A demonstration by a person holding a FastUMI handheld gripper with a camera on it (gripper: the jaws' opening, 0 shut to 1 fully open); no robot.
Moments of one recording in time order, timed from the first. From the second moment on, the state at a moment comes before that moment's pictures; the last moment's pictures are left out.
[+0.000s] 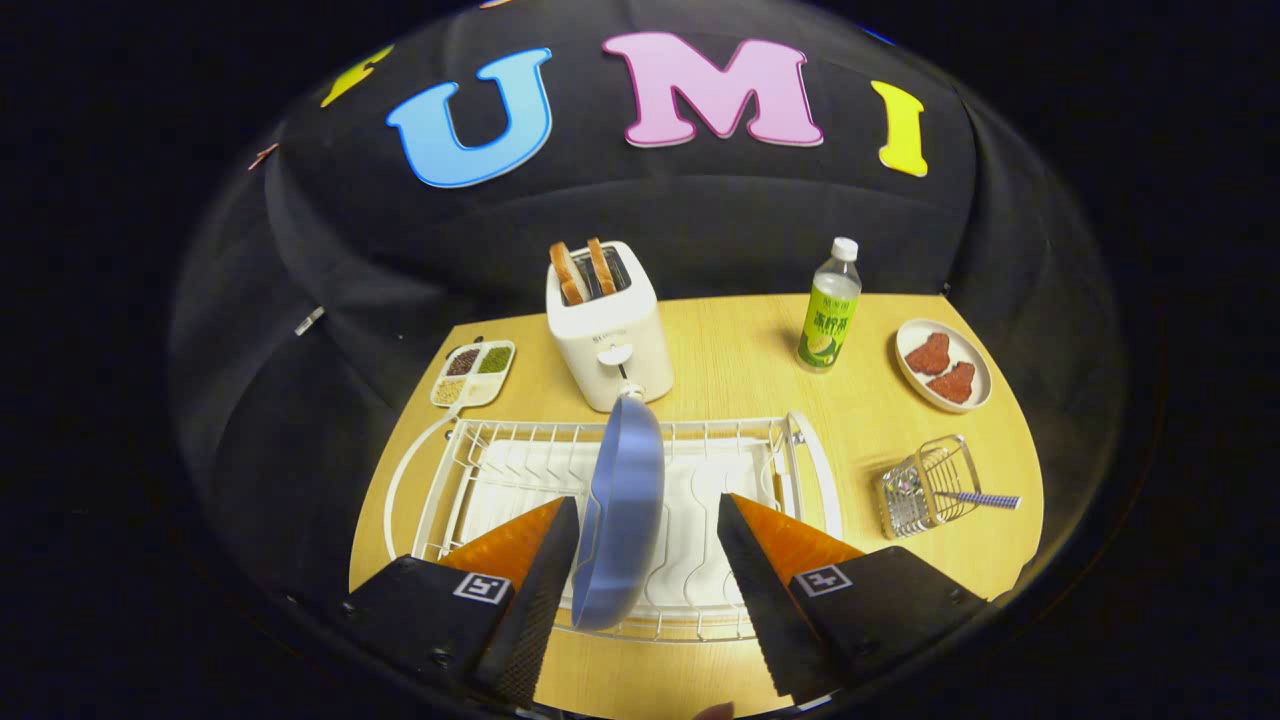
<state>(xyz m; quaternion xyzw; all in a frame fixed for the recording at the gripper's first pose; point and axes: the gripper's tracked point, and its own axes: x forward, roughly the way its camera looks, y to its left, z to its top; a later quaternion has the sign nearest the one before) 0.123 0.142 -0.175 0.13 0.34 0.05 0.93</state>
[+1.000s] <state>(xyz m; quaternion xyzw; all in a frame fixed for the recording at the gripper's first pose) 0.152 0.139 -0.170 -0.05 0.38 -0.06 0.92</state>
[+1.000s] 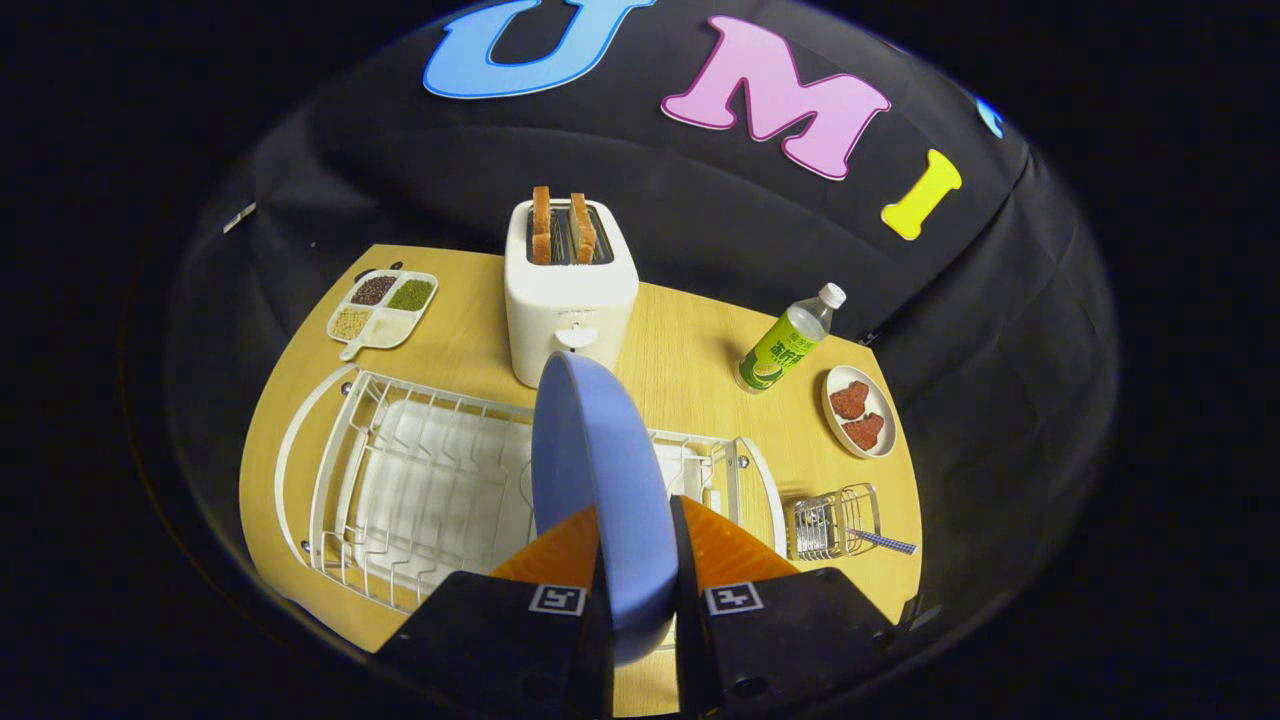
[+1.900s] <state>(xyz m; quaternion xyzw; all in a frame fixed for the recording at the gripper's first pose) -0.024 0.072 -0.168 0.23 0.39 0.07 0.89</state>
